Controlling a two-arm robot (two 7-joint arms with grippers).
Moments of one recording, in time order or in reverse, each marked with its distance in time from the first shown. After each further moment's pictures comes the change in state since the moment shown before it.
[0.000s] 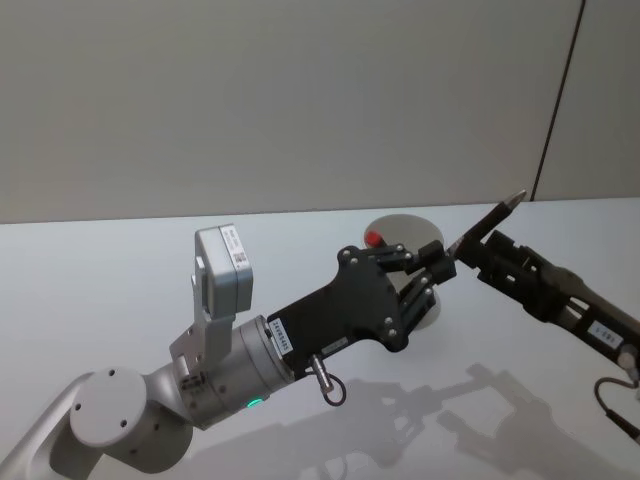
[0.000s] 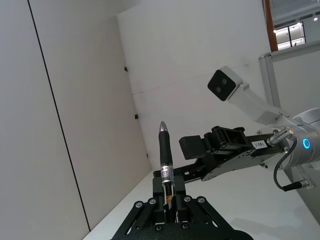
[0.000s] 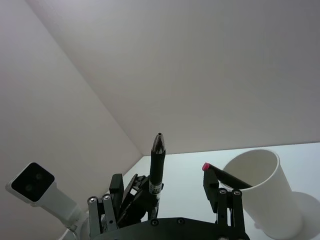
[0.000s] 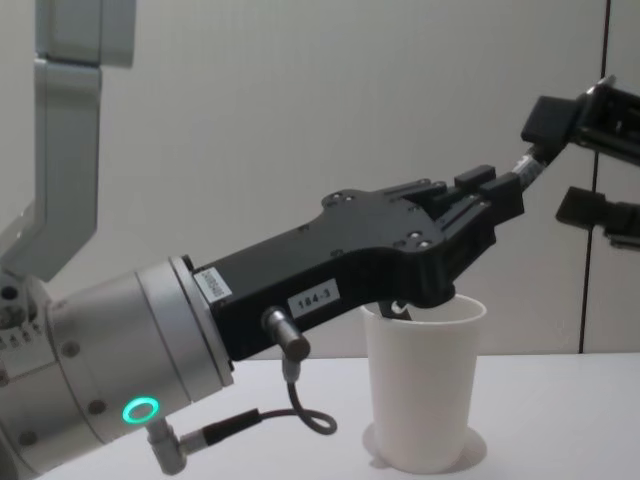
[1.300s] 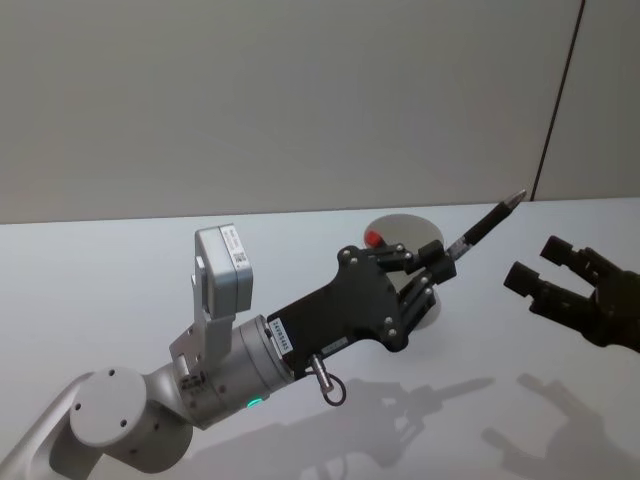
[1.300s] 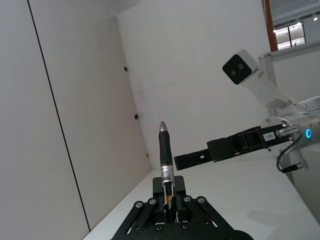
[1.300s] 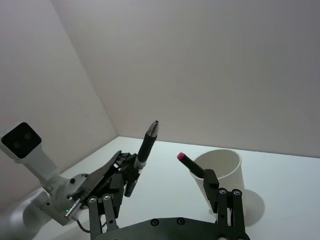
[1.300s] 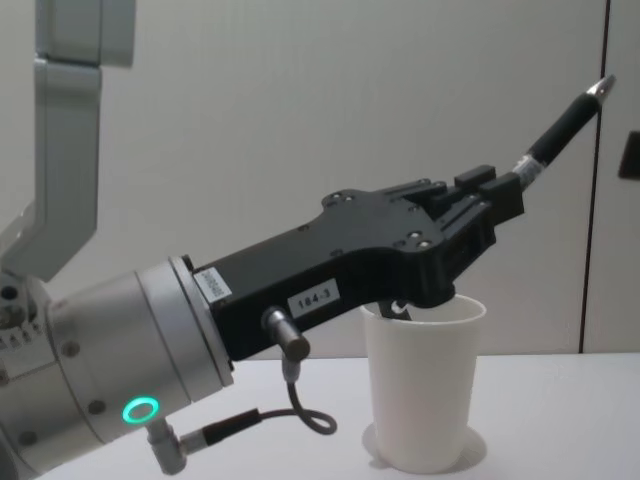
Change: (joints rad) left arm 0.000 0.000 0.000 0.000 0.000 0.000 0.000; right arm -0.087 0.141 0.112 -0.047 -0.115 -0.054 0.073
